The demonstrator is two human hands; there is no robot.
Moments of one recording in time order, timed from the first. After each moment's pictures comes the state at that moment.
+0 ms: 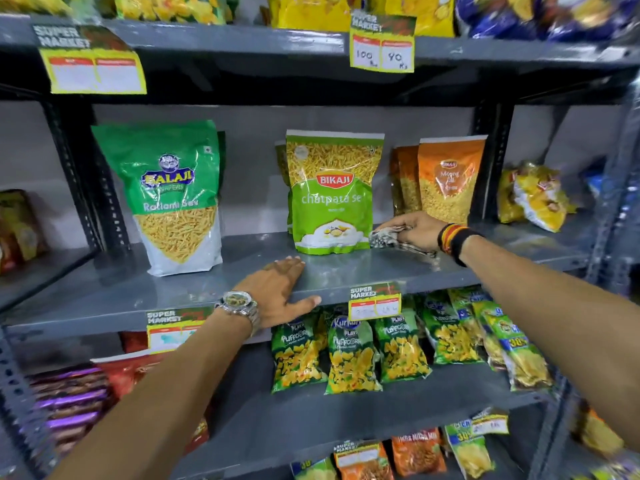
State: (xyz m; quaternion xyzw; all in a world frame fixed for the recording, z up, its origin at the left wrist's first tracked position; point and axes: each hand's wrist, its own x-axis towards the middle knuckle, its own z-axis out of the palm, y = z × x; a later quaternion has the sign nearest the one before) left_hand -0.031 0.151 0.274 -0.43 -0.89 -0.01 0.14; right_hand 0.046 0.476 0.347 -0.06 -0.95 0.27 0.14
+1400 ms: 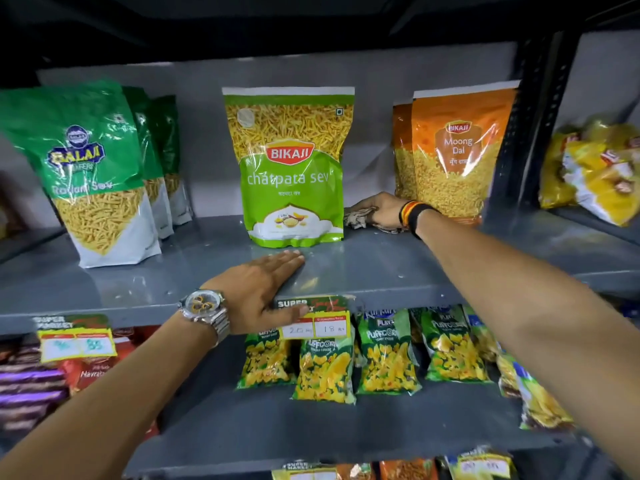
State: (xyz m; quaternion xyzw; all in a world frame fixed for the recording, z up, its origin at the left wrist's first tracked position) left_hand -0.034 0.257 0.265 -0.46 -0.88 0.01 0.14; right_hand -0.085 0.581 0.320 0.00 -0.97 0.25 0.07
